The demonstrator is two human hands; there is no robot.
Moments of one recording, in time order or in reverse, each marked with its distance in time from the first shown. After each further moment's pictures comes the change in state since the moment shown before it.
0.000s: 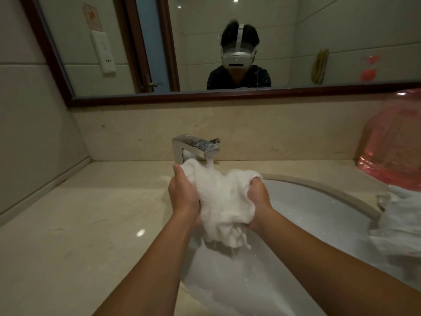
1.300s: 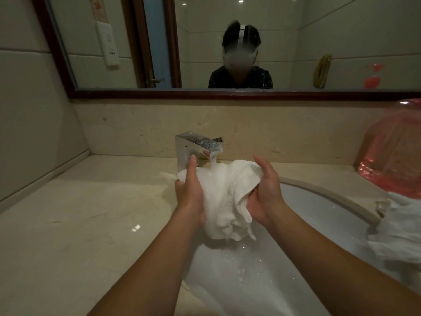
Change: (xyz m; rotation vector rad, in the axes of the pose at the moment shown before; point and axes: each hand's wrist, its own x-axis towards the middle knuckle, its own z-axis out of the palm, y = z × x) left_hand -0.018 0.013 0.009 0.035 -0.050 -0.192; right_hand -0.021 -0.027 -0.004 0.215 -0.423 -0.065
